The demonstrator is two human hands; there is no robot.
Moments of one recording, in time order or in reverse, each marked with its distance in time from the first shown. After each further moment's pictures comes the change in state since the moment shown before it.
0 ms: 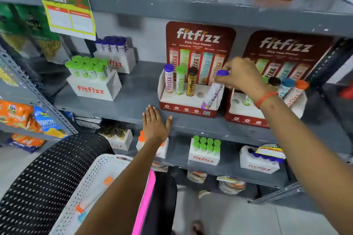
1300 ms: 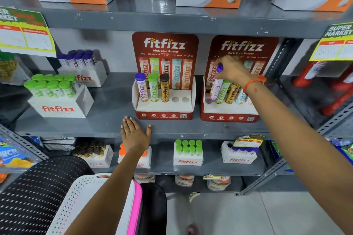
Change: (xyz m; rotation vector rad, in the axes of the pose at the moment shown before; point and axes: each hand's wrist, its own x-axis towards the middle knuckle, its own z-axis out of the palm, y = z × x) left_hand 0.018 0.281 -0.077 0.140 0.173 0.573; right_hand -0.156 0.205 -0.211 -0.088 0.525 0.524
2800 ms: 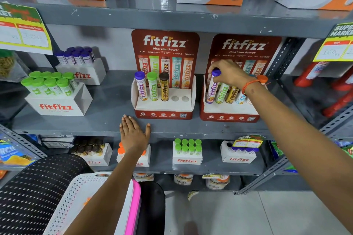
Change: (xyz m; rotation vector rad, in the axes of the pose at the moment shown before) left_hand 0.003 0.008 0.004 -0.018 0.032 0.029; right_hand 0.010 0.022 0.015 -0.008 -0.032 -0.167
